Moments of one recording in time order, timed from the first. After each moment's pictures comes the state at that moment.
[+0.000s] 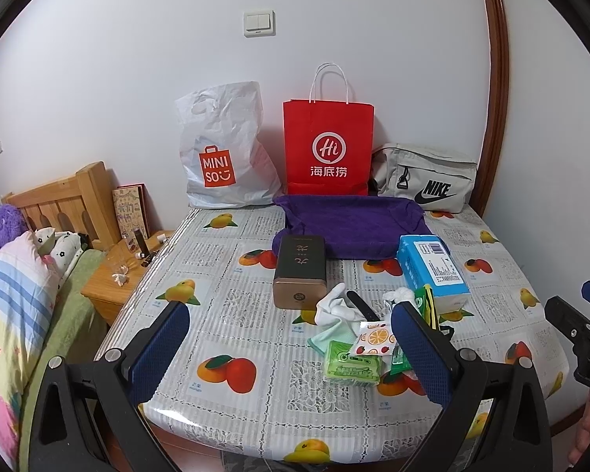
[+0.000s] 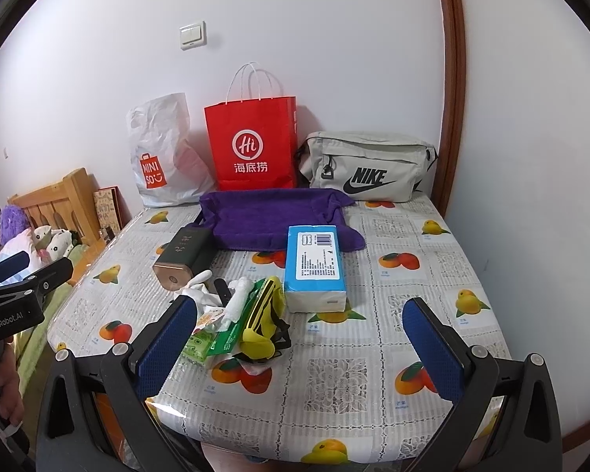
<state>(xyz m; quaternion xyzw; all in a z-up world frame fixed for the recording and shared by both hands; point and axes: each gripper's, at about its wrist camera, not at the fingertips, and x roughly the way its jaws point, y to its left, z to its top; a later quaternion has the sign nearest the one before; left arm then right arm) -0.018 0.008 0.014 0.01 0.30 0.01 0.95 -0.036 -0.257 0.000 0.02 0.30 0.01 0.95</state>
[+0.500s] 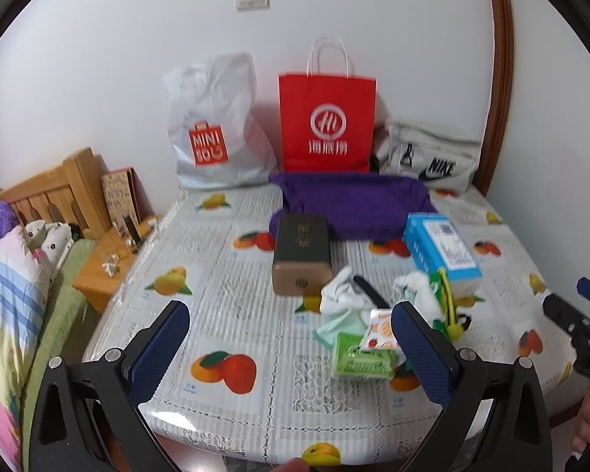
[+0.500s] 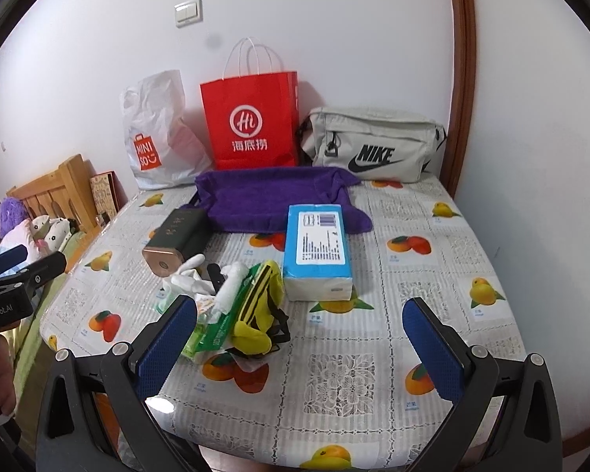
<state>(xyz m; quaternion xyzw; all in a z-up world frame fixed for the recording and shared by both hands) 0.021 0.010 -0.018 0.02 0.35 0.00 0.94 -0.006 -0.260 -0.034 0.02 0.34 0.02 0.94</state>
